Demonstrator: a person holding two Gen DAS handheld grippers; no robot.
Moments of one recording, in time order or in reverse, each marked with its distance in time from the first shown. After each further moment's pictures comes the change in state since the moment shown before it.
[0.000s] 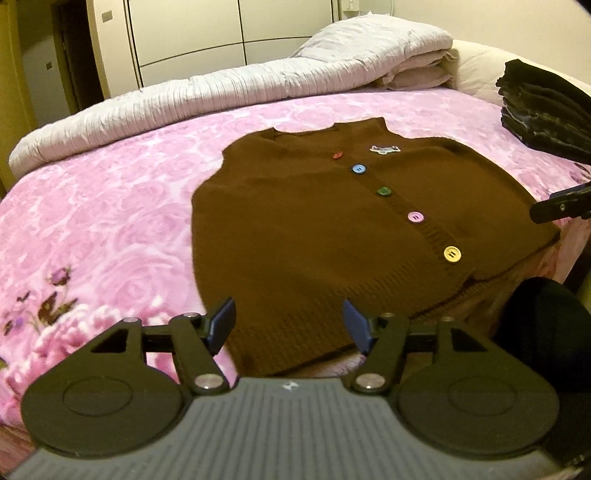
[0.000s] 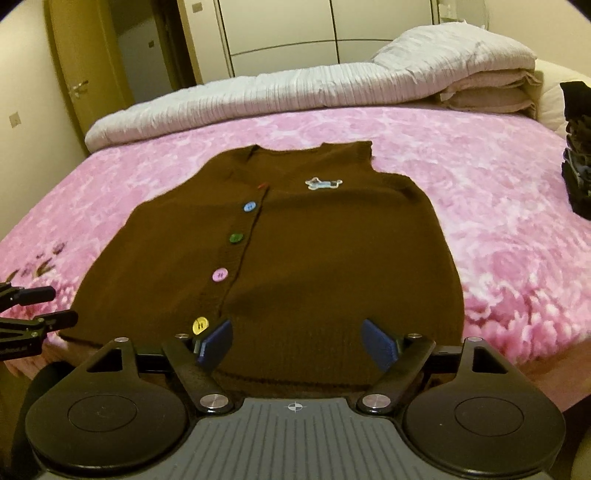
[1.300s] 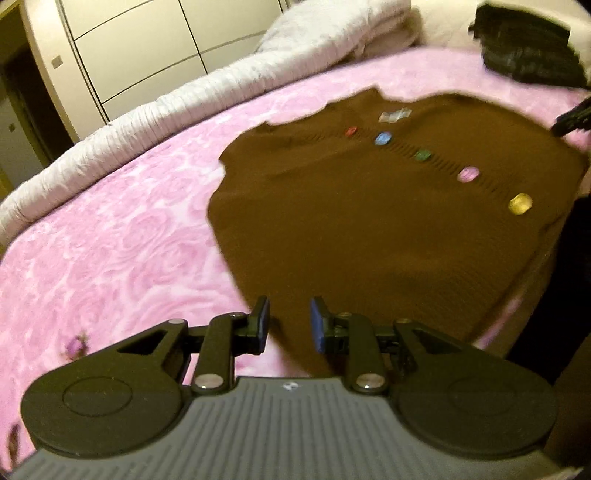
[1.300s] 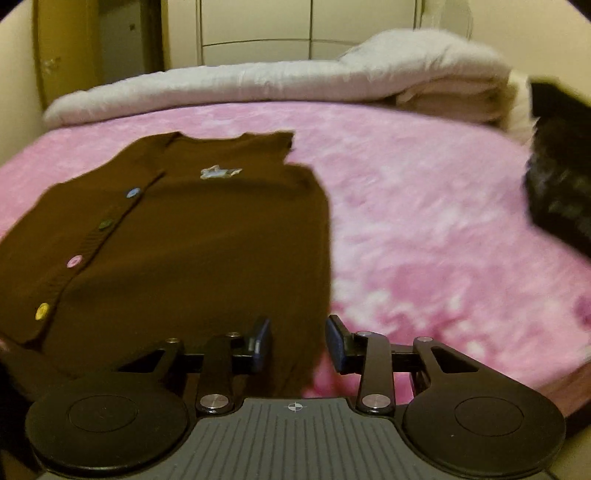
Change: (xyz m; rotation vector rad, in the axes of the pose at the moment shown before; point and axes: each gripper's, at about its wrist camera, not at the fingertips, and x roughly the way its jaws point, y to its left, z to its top) left arm 0.050 0.043 0.005 0.237 0.000 -0.021; right arm 0.034 -0.098 0.005 -0.089 -0.031 -0.148
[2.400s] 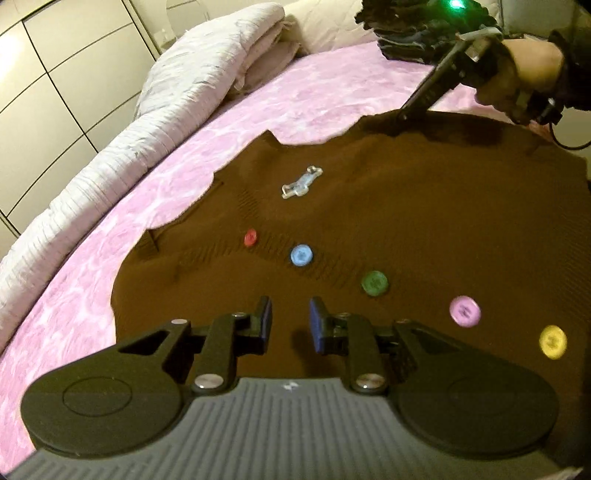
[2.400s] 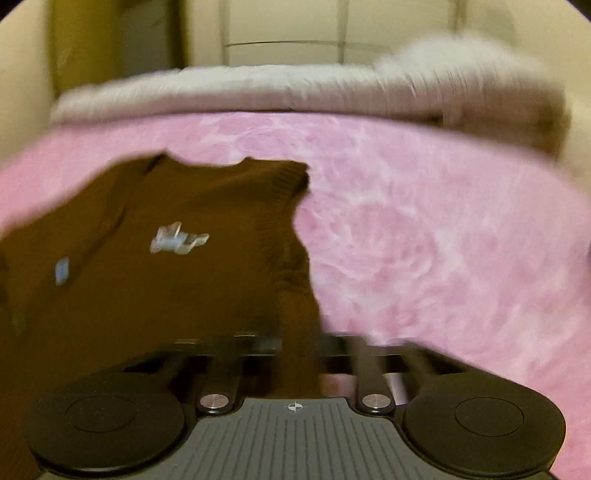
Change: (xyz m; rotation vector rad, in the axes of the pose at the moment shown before) left arm 0.116 -0.052 0.119 0.354 -0.109 -0.195; right arm 0.141 -0.033 0.098 0.040 0.001 0.127
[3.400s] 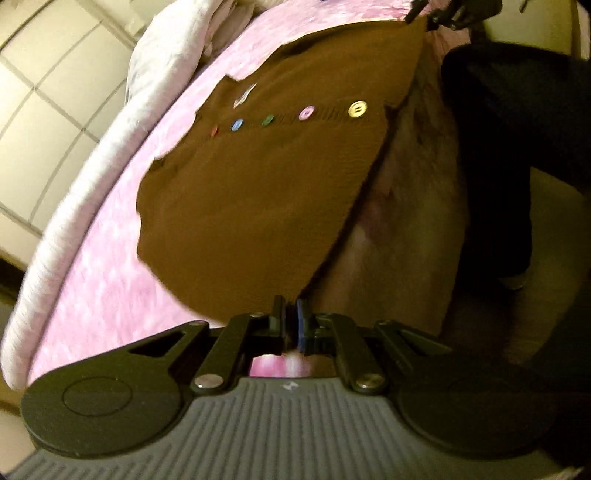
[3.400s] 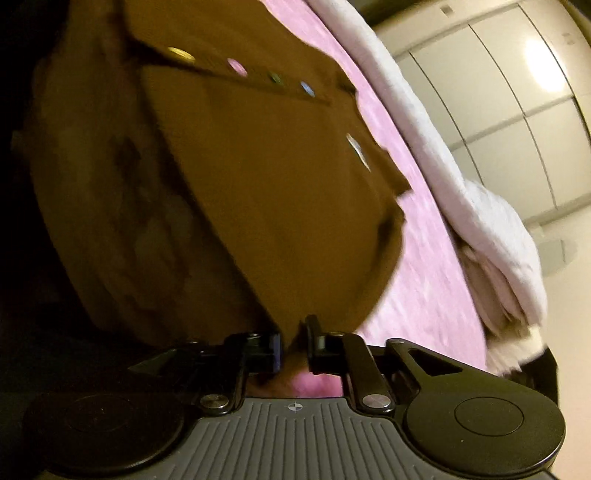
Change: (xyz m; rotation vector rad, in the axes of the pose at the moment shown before) left arm -0.161 -0.078 -0.120 0.180 0.187 0.056; right arm -0.107 0.135 -0.185 -1.020 0.117 -0.306
